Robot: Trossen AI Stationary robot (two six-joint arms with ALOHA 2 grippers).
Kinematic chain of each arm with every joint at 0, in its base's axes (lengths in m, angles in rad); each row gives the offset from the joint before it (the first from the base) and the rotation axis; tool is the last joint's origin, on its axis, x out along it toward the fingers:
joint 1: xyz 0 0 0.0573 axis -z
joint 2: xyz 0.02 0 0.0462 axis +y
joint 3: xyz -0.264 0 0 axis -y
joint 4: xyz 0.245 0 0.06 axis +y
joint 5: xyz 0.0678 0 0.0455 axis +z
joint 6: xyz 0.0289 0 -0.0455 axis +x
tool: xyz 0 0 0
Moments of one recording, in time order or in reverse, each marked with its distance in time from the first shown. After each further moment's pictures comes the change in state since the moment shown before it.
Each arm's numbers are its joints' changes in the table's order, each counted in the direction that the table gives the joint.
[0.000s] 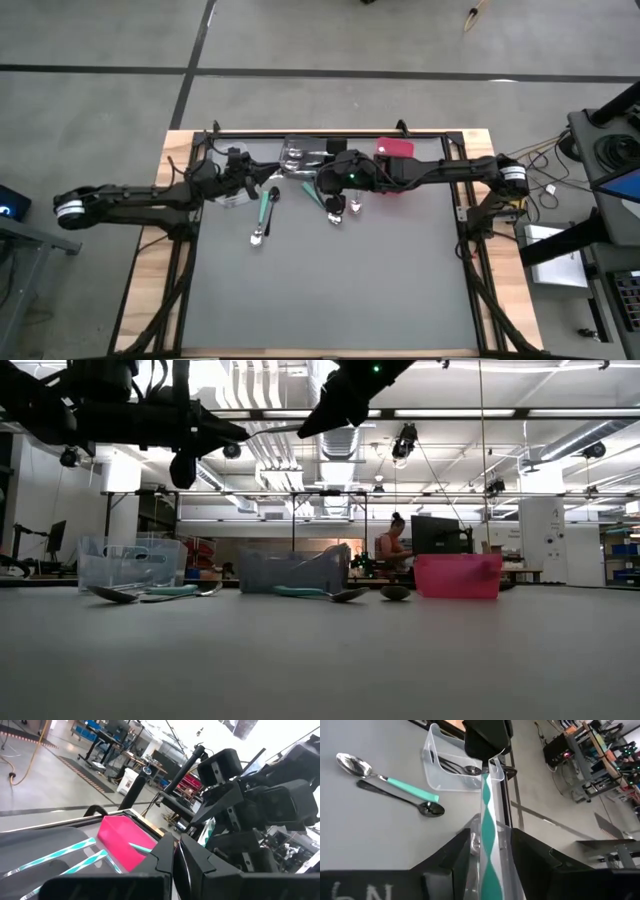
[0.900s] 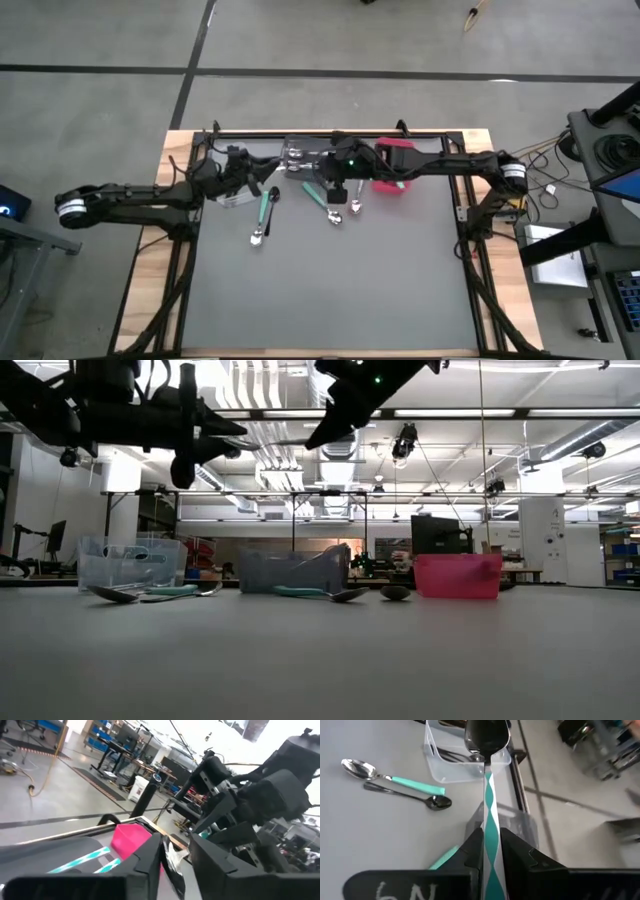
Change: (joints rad) left arm -0.008 0.026 0.006 -0.027 0.056 0.050; right arm 0.087 0.000 0.011 0.073 0.107 0.134
